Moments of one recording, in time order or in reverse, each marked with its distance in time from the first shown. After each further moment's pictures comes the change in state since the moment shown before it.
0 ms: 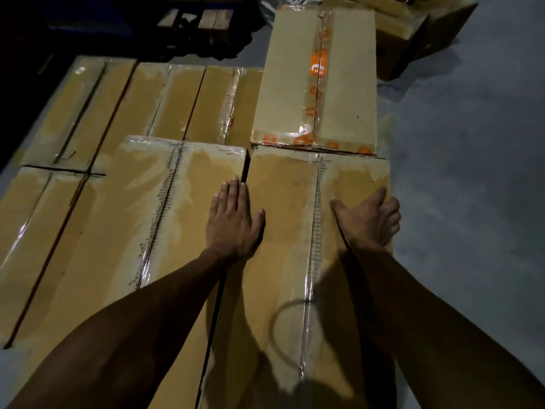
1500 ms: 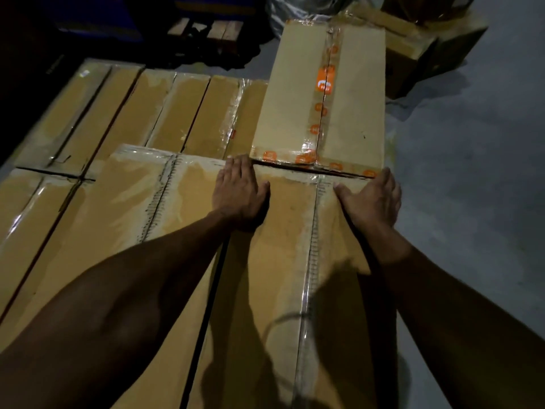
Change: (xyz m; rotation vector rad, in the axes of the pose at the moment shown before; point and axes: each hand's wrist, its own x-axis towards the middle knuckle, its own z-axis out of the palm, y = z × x) left_hand 0.102 0.018 -0.027 -0.060 -0.046 -0.062; right_hand 0.072 -0.044 -0.005 0.035 0.007 -0.219
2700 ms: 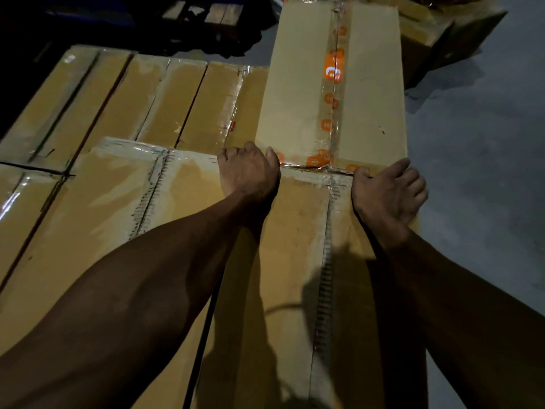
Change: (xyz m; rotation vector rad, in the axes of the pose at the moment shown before) left_hand 0.056 0.023 0.013 0.117 0.227 -0.172; right_hand 0.030 -0.012 0.039 -0.359 0.187 0.063
